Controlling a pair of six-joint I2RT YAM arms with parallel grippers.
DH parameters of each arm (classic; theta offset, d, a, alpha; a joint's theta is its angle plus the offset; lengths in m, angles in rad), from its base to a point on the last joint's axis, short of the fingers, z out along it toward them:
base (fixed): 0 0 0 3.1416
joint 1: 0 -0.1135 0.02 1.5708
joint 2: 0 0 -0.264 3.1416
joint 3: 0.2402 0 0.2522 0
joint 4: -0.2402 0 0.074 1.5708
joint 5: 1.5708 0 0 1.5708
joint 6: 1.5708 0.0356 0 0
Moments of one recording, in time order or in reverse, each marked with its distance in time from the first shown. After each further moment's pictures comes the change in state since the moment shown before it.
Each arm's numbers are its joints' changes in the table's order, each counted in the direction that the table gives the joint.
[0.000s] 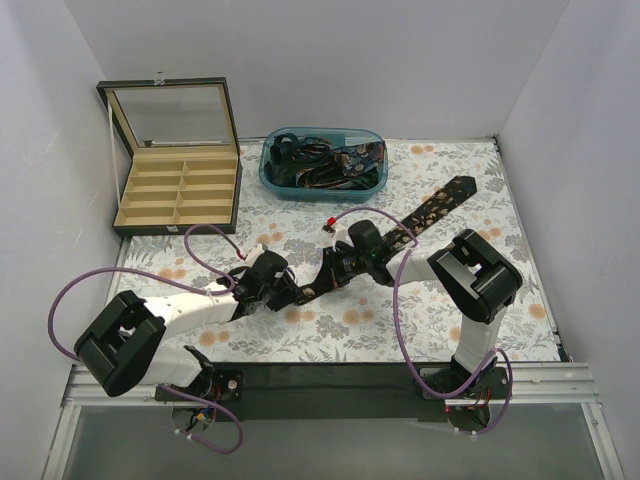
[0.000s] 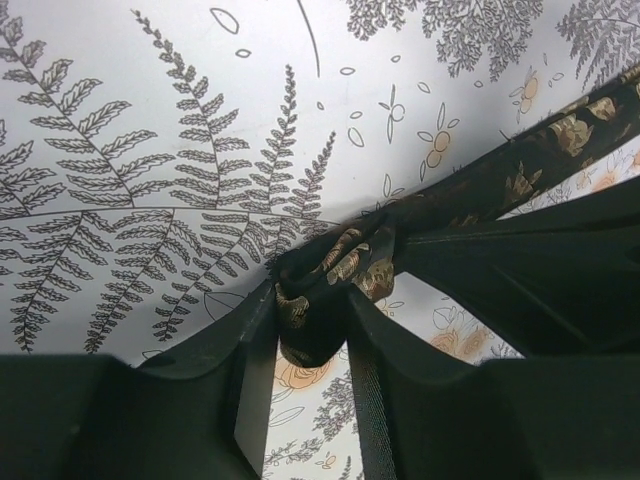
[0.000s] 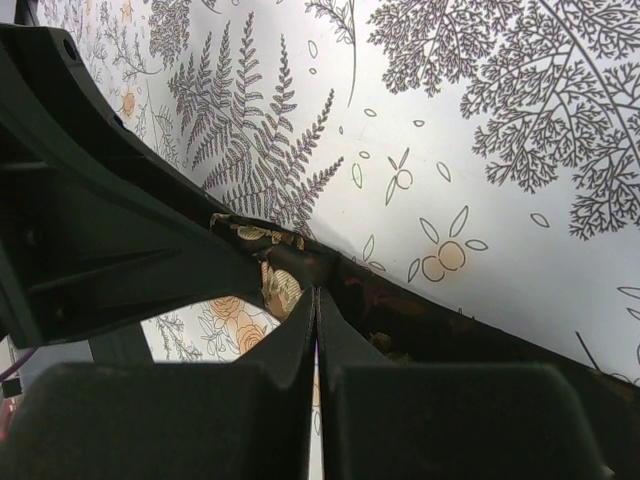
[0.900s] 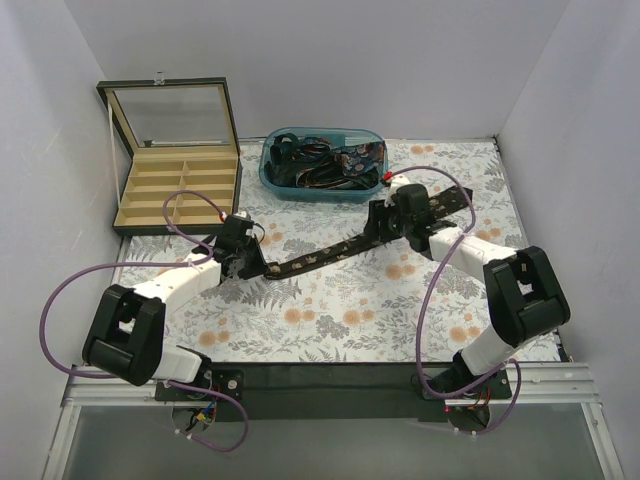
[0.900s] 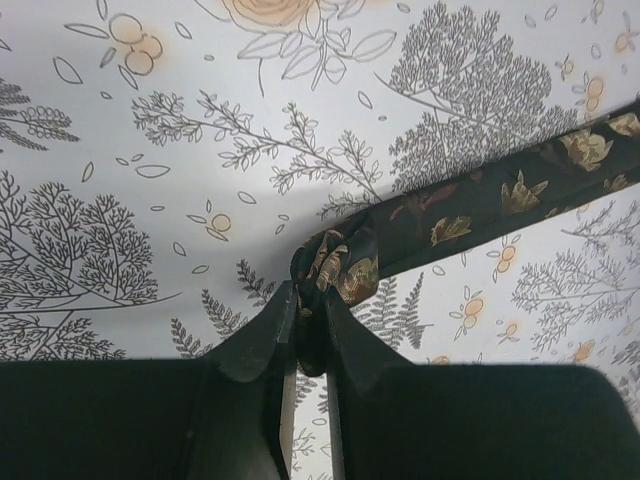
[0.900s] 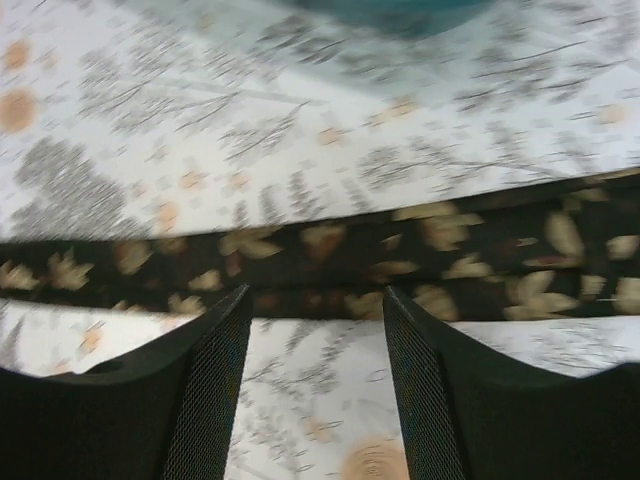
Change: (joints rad) left arm -0.360 0.060 0.191 -0.177 0.128 0.545; right arm 0.275 -0.257 0.071 -0.314 0.472 -0.261
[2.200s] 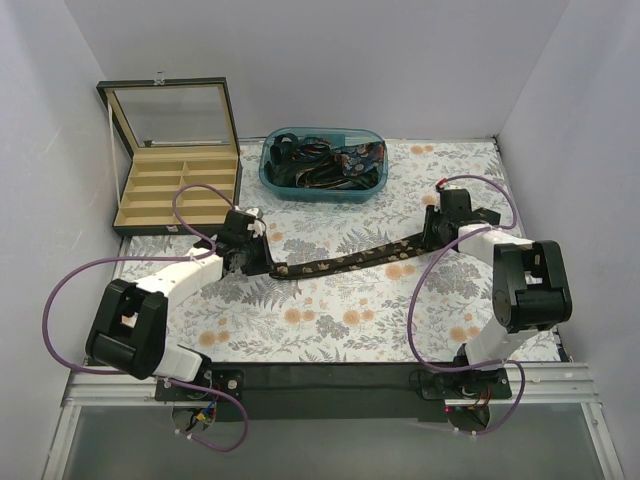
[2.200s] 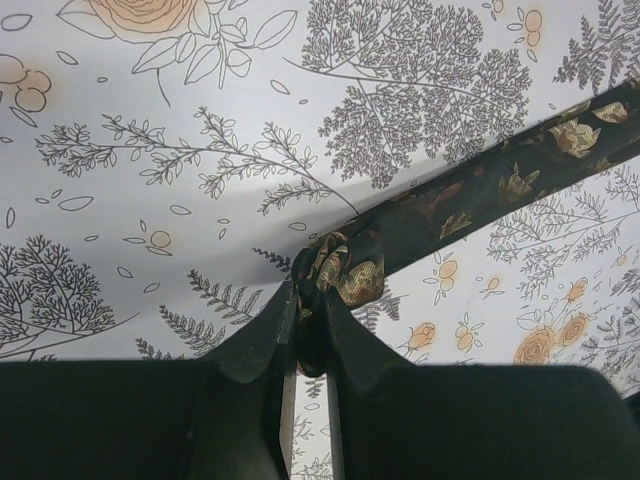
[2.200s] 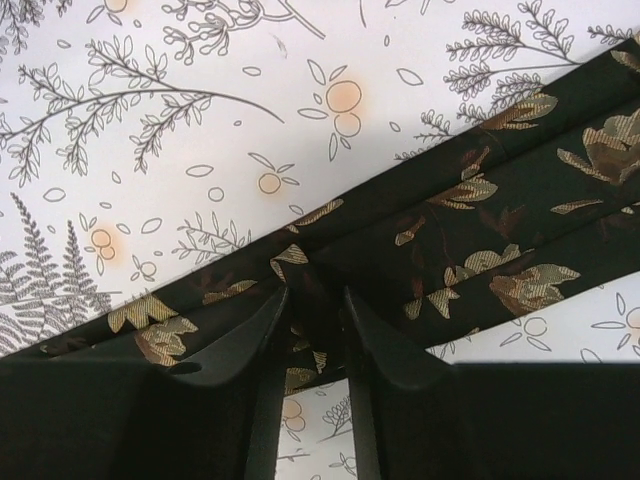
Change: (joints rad) left arm -0.006 0.031 0.052 -0.024 0.134 0.151; right arm 0.336 0.077 -0.010 -0.143 0.177 0.014
